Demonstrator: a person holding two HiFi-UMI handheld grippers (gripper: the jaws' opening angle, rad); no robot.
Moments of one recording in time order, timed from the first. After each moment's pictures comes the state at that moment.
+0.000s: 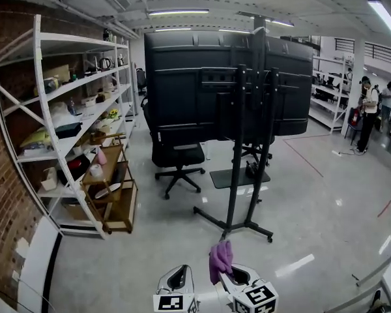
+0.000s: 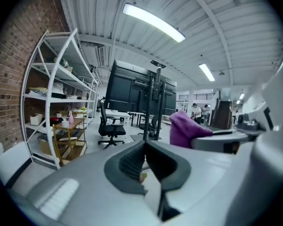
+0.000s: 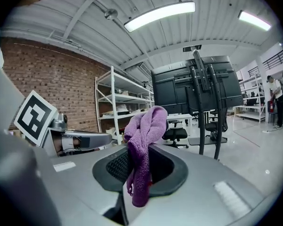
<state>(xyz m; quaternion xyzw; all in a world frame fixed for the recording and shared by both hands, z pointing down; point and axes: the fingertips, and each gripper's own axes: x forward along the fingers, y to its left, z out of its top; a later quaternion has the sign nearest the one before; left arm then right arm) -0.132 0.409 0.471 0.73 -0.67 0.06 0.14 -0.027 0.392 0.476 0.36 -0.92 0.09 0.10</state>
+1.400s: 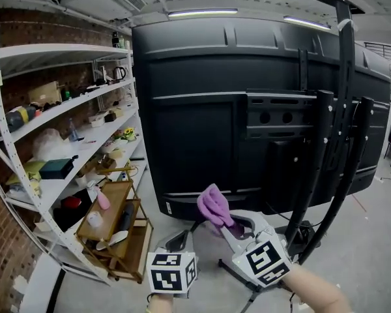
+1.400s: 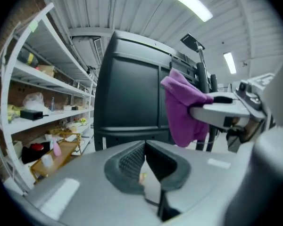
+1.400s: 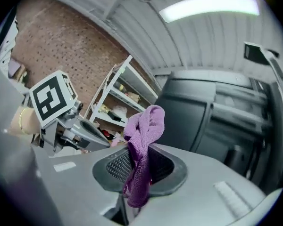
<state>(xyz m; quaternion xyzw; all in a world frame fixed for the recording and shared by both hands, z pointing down) -0.340 -0.174 0.346 0.69 -0.71 0.08 0.11 -0.254 -0.192 0.281 0.25 -0.93 -0.23 0.11</state>
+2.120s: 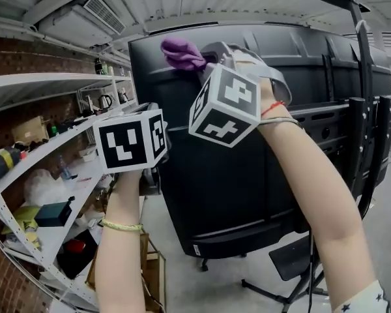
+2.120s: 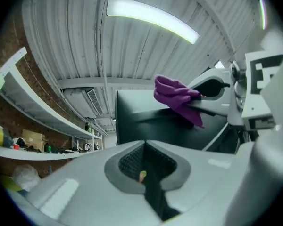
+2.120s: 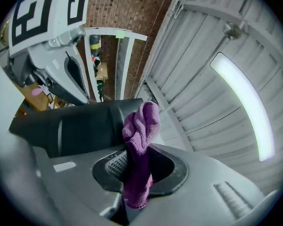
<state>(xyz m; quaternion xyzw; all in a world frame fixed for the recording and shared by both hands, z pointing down) -0.503 -0.323 -0.033 0.67 -0.73 0.01 -0.16 -0.392 -0.343 -0.104 0.50 -0.62 -0.59 0.14</state>
